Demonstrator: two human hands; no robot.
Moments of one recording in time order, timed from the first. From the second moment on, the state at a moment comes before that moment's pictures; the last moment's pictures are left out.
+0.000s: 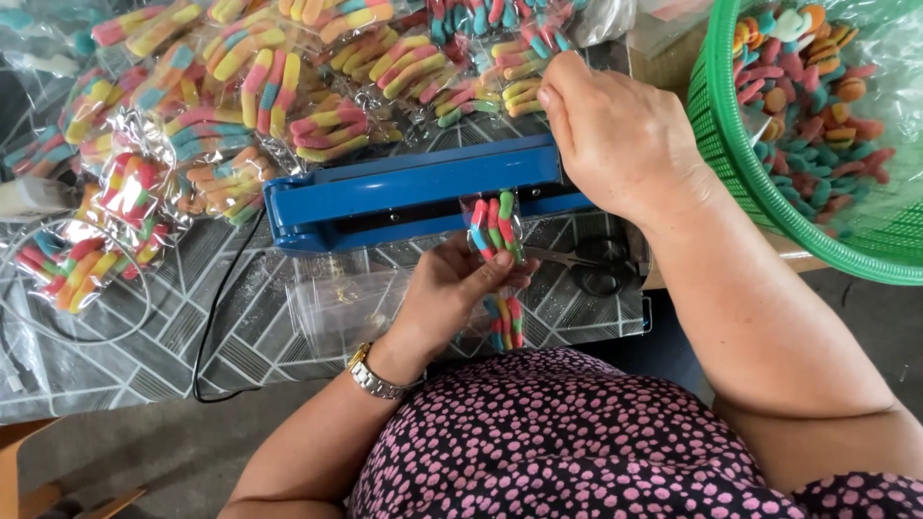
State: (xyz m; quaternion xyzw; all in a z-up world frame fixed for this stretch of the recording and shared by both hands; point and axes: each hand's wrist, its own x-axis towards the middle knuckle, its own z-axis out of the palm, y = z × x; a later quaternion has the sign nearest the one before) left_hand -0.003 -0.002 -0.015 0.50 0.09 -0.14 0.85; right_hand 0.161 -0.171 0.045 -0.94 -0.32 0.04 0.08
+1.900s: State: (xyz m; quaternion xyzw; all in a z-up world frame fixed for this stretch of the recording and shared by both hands) left_hand -0.003 -0.016 -0.042 0.56 0.13 -0.07 0.82; right_hand 0.061 -0.146 0.031 -0.89 -0.41 -0.18 0.07
